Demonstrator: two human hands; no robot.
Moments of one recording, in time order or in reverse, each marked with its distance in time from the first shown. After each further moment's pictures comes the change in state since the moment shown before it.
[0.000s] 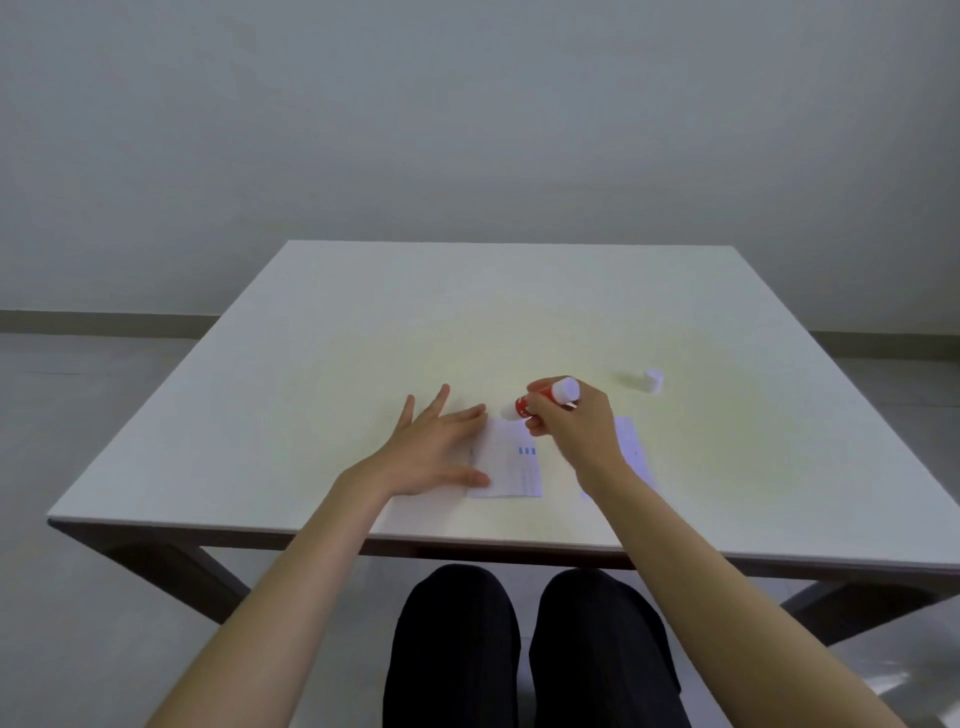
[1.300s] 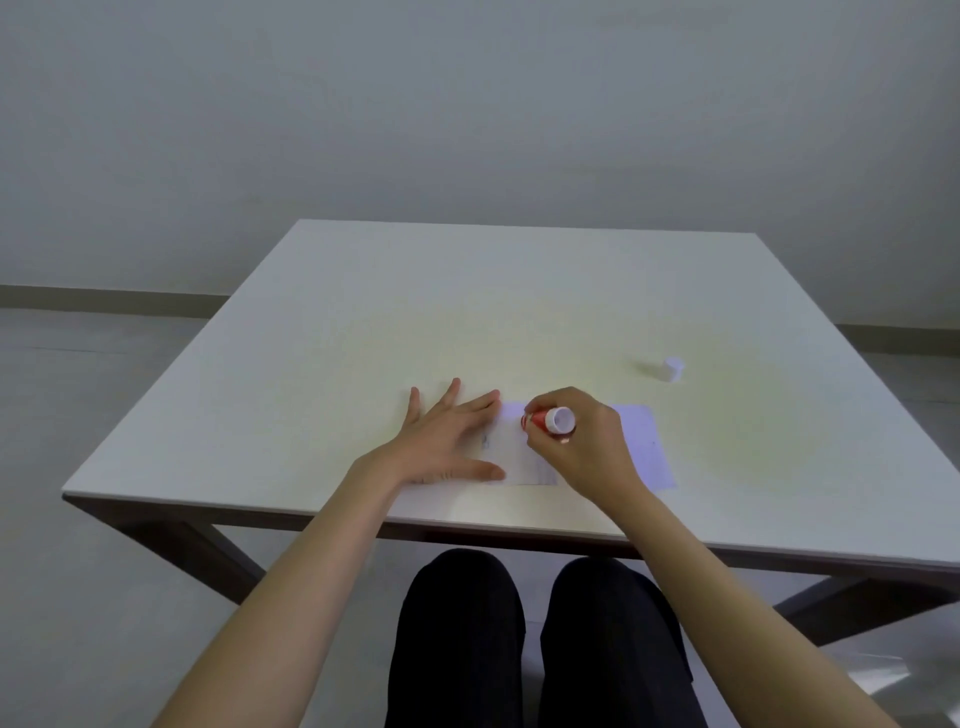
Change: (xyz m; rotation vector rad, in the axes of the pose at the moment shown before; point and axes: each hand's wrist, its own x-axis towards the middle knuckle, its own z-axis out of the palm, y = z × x) left_hand 0.001 -0.006 0.008 -0.042 -0.039 -0.008; right_hand -0.021 0.018 0.002 -0.362 -0.077 -0.292
